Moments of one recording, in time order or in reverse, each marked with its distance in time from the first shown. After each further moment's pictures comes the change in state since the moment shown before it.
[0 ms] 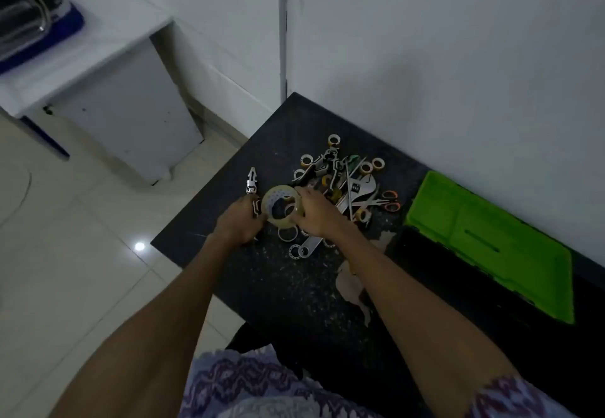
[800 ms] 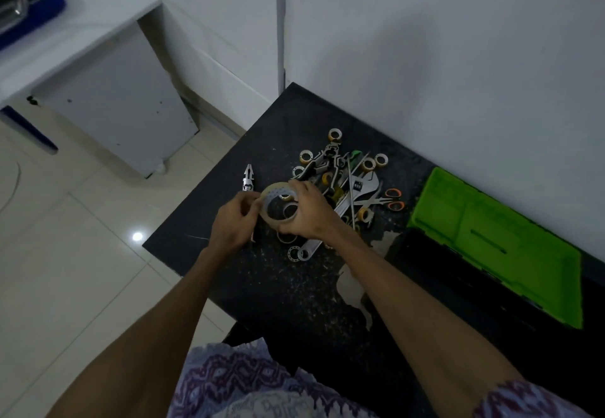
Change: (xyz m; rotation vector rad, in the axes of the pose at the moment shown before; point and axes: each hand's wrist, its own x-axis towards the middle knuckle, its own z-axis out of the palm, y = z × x) left_hand 0.005 -0.010 0.011 -0.376 0.182 -0.069; right_hand 0.027 0.004 0.016 0.107 0.078 -0.036
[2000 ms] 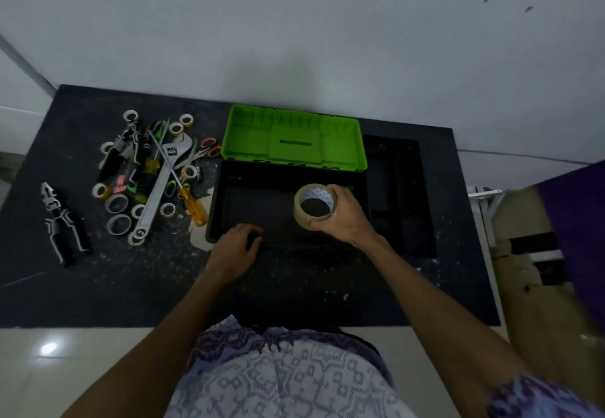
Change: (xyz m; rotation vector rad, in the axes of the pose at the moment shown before) left_hand -0.192 0.099 0.226 0.394 -0.542 0.644; right_hand -0.389 0.199 -0.062 0.292 0.514 0.668
